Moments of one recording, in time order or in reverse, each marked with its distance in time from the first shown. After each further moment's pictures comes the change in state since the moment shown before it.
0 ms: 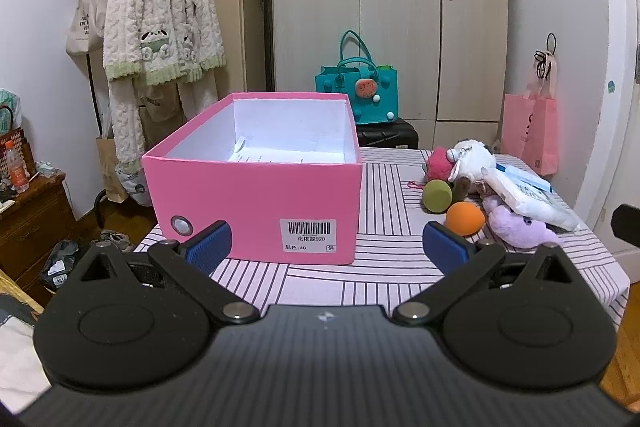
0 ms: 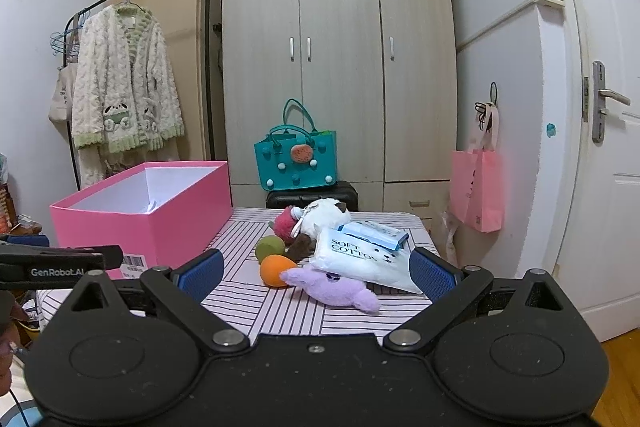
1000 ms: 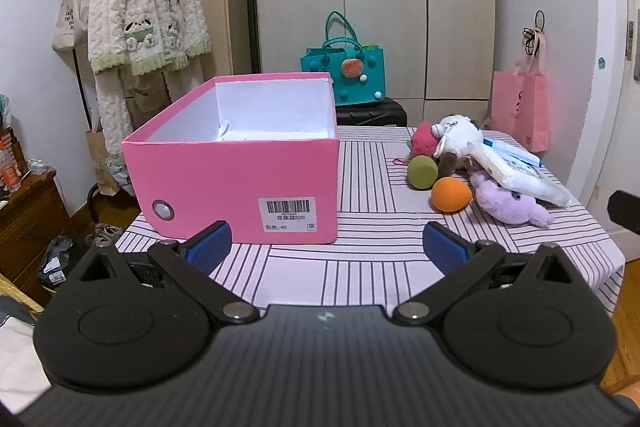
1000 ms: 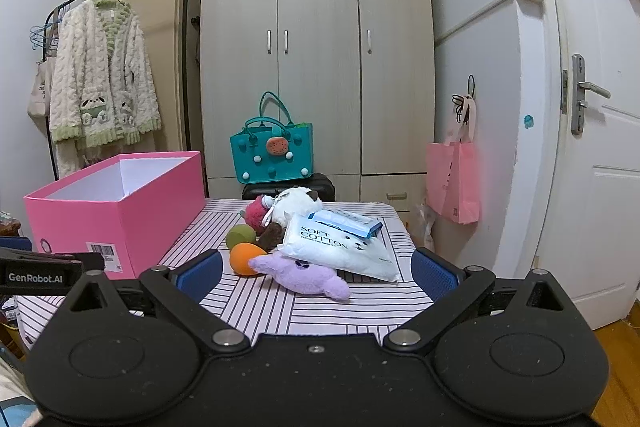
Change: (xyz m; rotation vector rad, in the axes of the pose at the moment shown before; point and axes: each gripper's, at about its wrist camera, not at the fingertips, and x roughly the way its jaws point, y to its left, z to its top) left arm 0.004 -0.012 -0.011 0.031 0.049 -0.032; right arm 0.004 -0.011 -0.008 0.007 0.015 -0.063
